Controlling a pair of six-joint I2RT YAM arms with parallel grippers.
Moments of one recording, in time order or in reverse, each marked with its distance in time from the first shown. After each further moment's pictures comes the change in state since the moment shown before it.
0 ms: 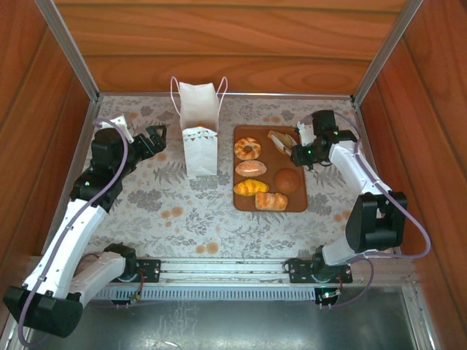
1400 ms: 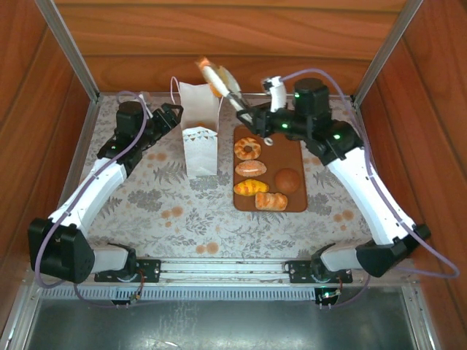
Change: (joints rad) left arm -0.008 0.417 0.144 0.247 0.155 -0.219; right arm 0.496 -0.095 0.435 0.196 -0.214 0.422
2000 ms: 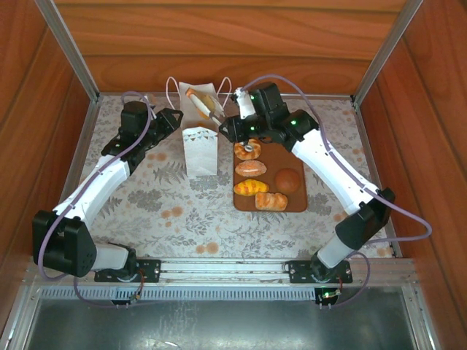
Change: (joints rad) left arm -0.006 0.026 0.000 0.005 0.009 0.018; right arm 0.055 0.219 0.114 -0.195 0.164 -0.057
